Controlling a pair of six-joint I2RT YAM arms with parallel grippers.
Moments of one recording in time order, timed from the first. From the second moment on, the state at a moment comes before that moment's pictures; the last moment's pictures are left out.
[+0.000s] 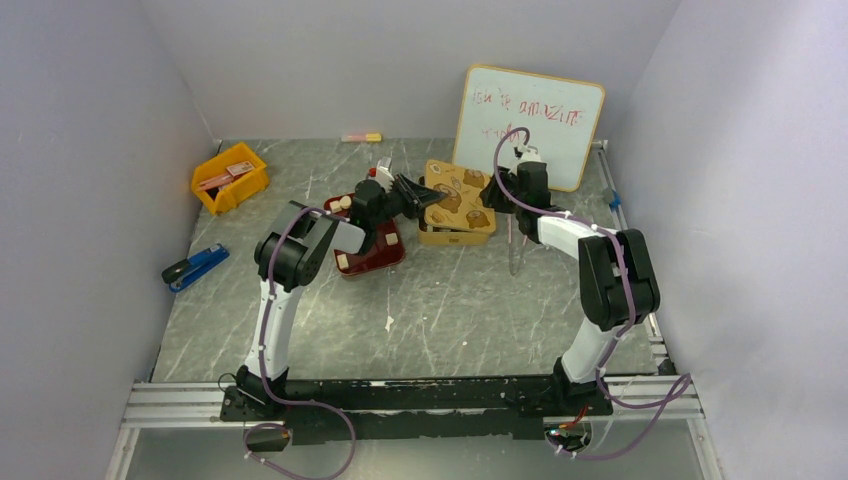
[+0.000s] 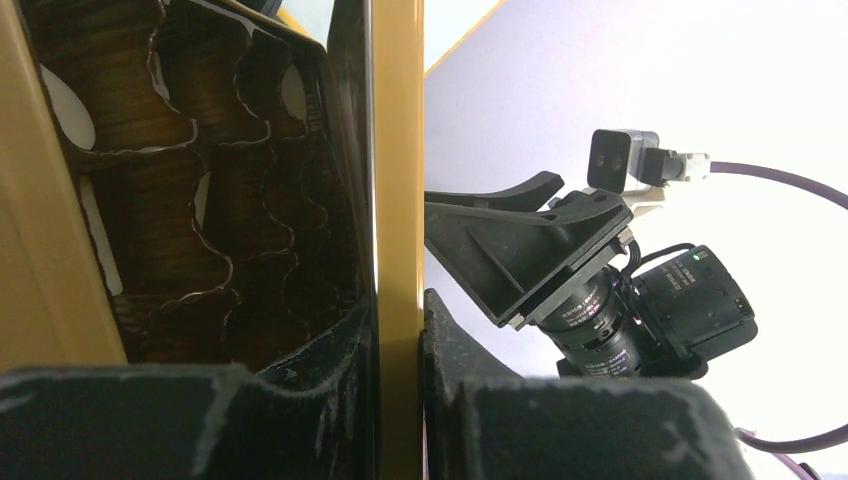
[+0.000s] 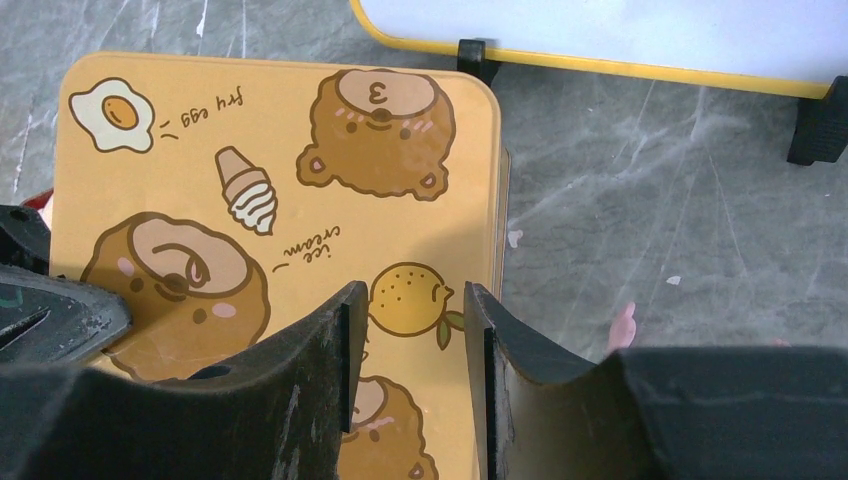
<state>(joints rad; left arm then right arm) -0.47 2.26 1.23 1.05 0.50 -1.41 0.20 1.75 1.01 0.26 -0.11 0.39</state>
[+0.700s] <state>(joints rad) -0.46 2.27 1.23 1.01 0.50 -1.38 0.20 1.78 1.01 0.27 -0.12 0.39</state>
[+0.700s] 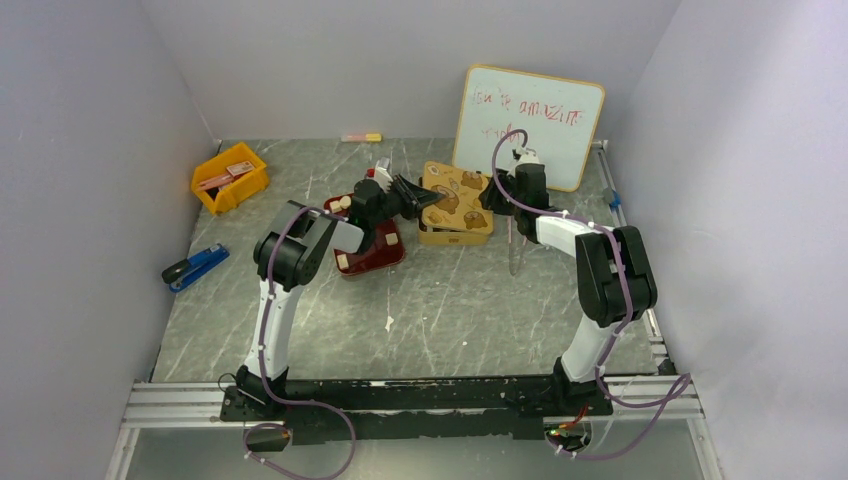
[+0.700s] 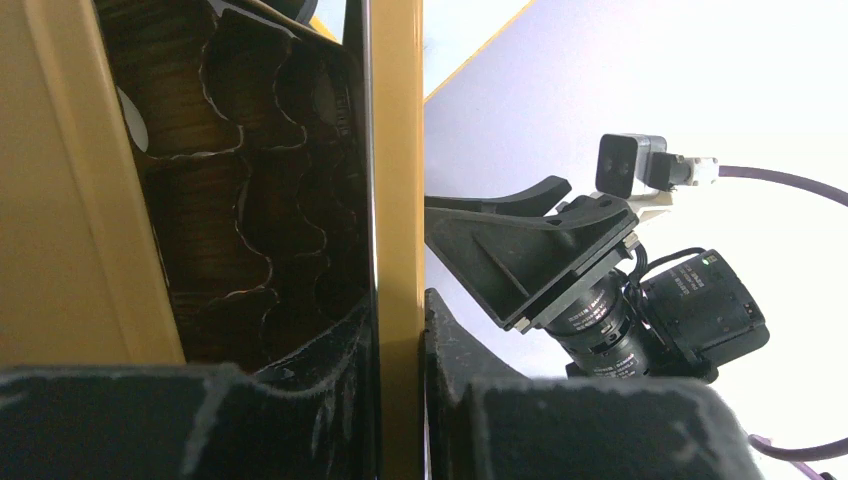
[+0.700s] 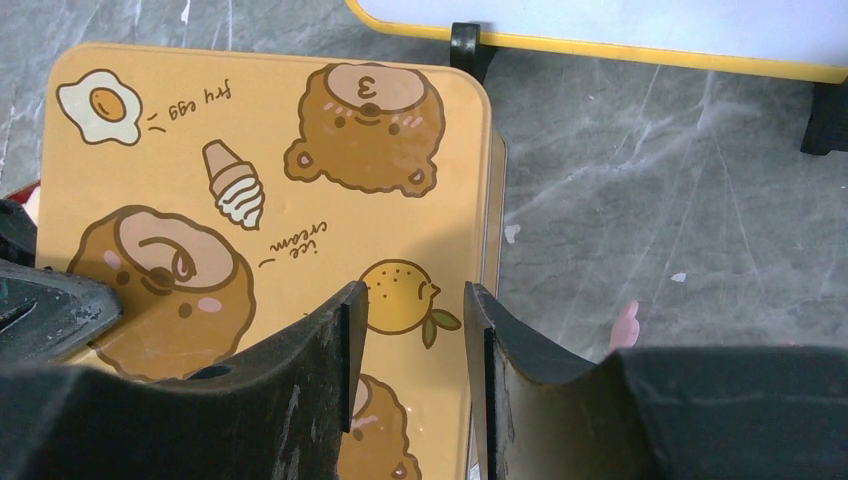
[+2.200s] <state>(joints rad) -0.37 2.17 1.09 0.96 0.49 -1.32 0.20 1.81 1.03 0.30 -0.16 0.39</state>
